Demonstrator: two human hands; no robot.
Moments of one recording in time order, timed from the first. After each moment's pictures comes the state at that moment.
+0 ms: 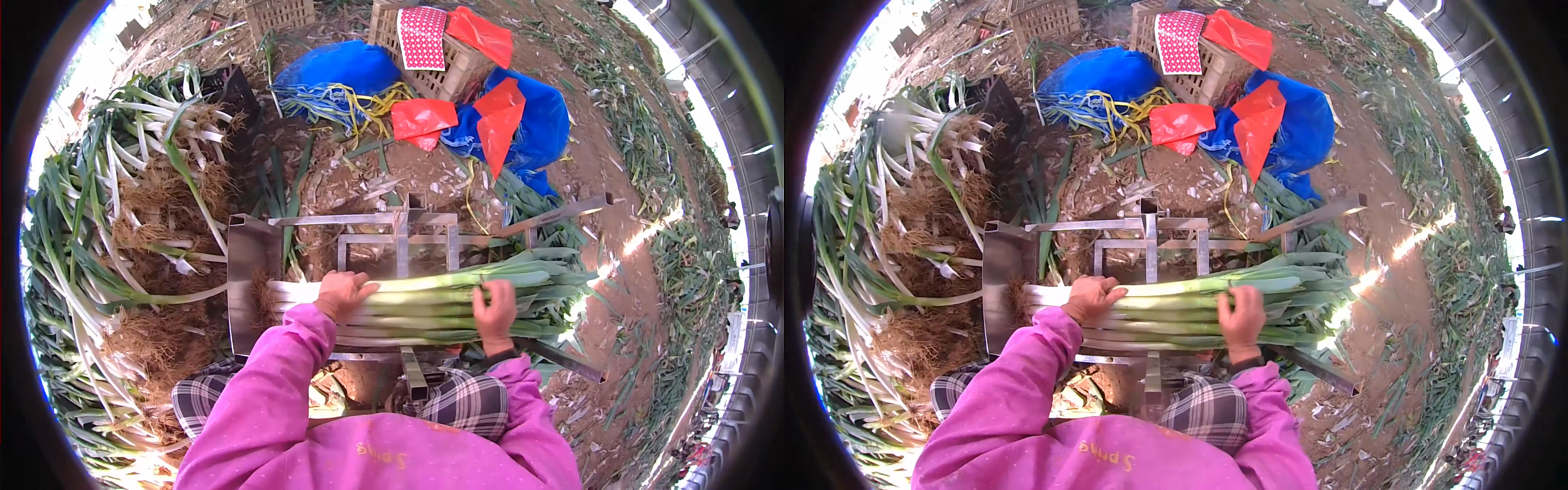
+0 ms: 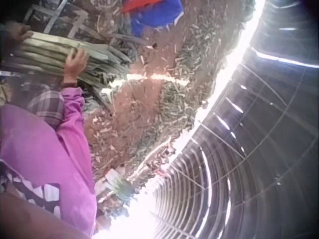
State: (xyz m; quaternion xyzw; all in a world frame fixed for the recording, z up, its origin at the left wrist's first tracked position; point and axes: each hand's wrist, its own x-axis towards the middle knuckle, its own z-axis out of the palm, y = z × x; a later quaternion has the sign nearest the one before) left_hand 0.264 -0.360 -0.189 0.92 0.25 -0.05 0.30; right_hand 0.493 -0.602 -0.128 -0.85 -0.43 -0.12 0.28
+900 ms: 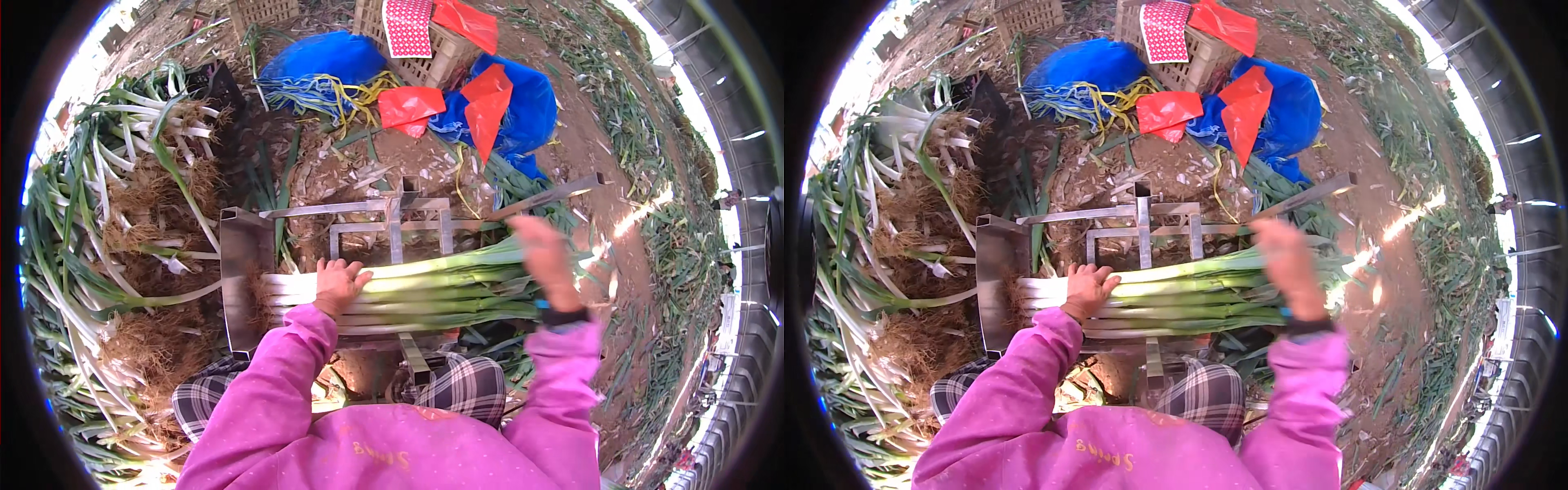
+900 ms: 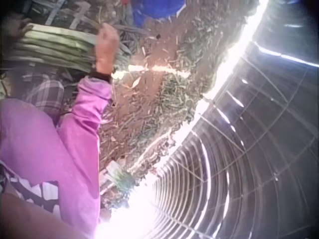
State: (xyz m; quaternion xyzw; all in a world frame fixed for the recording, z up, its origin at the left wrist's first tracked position) left_hand 0.252 -0.381 -0.216 0.92 0.33 0.07 0.21; right_hand 0.563 -0.568 0.013 -0.80 -0.53 0.06 0.27
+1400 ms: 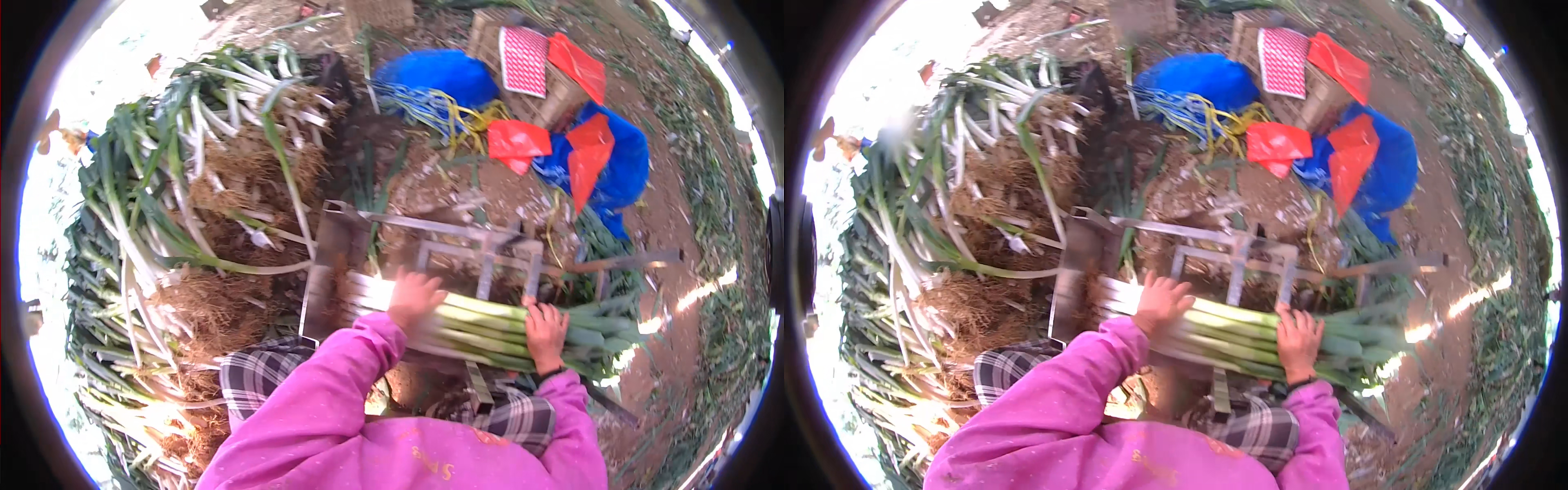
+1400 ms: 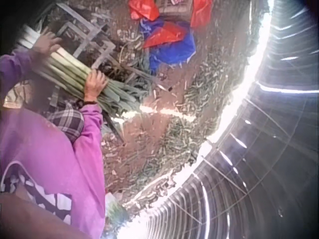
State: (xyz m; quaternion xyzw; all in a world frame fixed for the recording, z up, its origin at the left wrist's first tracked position) left_hand 0.236 -0.371 -0.204 0.92 0.35 0.03 0.19; right_hand 0.486 -0.584 -0.152 -0.84 -0.54 -0.01 0.04
